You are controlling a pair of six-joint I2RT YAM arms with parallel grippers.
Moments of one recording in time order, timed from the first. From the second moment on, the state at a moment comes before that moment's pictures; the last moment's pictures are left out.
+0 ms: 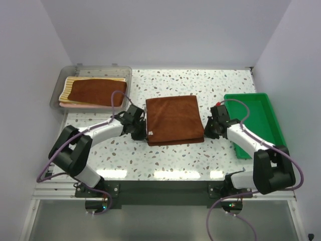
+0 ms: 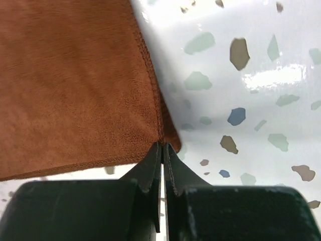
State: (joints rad) left arm -0.55 1.56 0.86 -0.36 0.18 -0.59; right arm 0.26 1.33 0.73 -0.44 0.01 0.59
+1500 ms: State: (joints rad) left arm -0.61 1.63 0.87 -0.42 0.20 -0.57; right arm 0.25 1.40 0.68 -0.45 0.03 0.58
